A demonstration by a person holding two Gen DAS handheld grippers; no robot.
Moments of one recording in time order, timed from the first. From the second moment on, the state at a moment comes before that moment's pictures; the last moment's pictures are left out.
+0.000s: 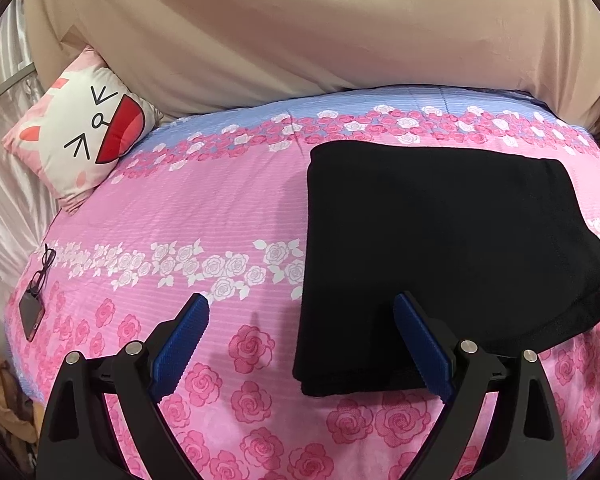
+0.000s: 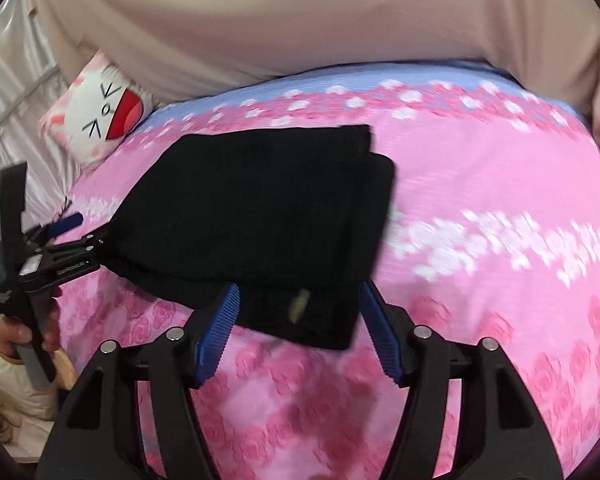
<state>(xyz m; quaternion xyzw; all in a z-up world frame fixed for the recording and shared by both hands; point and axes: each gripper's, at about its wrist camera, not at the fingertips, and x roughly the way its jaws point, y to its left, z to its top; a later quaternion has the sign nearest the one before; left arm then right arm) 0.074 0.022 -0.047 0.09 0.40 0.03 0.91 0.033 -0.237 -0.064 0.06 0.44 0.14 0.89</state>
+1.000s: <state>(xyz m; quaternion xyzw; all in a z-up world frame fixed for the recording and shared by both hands) 0.117 0.075 -0.046 -0.05 0.45 -0.08 0.89 0.043 -0.288 -0.073 0.17 0.45 0.12 0.87</state>
